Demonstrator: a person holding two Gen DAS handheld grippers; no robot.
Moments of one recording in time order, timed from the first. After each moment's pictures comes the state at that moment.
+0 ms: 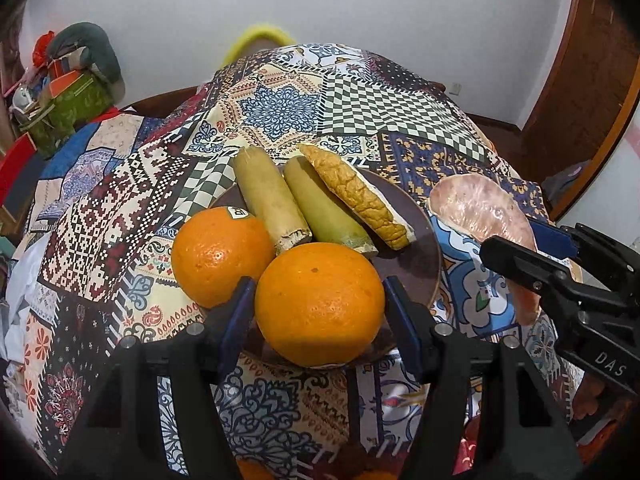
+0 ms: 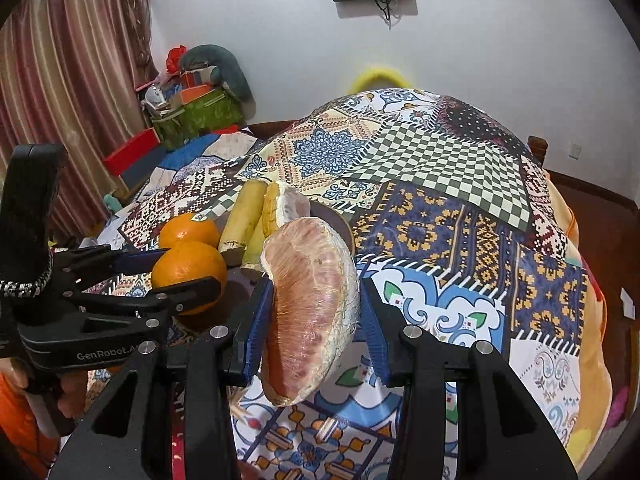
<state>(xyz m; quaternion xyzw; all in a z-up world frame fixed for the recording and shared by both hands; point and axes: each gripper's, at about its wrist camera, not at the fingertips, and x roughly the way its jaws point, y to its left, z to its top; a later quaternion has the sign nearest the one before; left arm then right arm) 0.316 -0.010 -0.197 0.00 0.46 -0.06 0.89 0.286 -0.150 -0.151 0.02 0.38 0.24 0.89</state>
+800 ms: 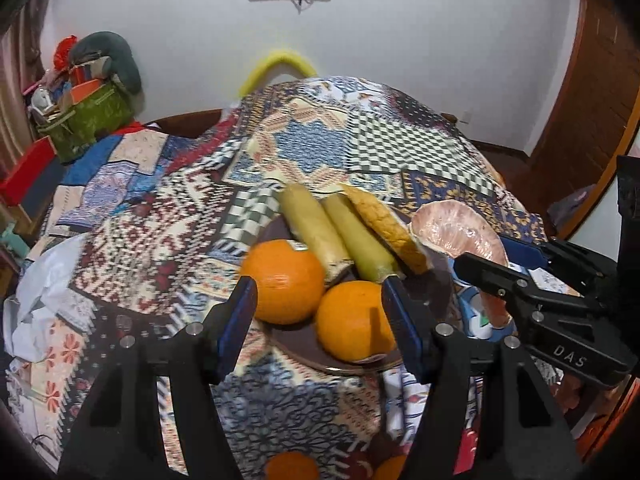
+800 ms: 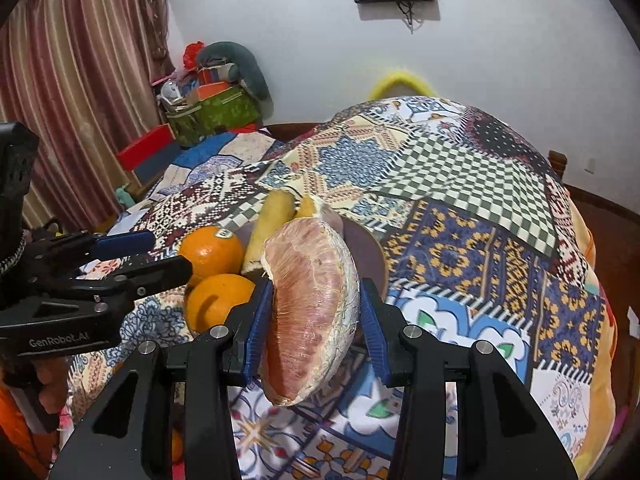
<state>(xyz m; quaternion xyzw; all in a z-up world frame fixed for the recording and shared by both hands) 0.297 0.025 -0.159 -0.01 0.41 -0.03 0.91 0.296 -0.123 -0.143 0.00 0.37 0.27 0.89</state>
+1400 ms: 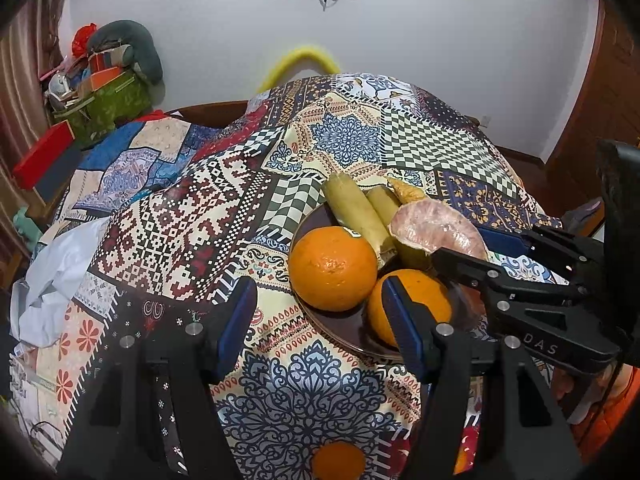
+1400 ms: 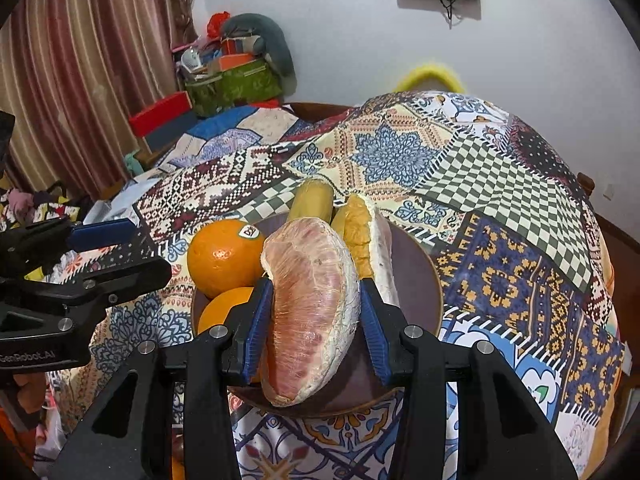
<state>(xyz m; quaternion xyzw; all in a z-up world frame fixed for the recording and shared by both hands) 0.293 0.054 -0.169 -0.03 0.42 0.00 0.91 0.315 -0.075 -0.156 -0.05 0.39 0.30 0.87</state>
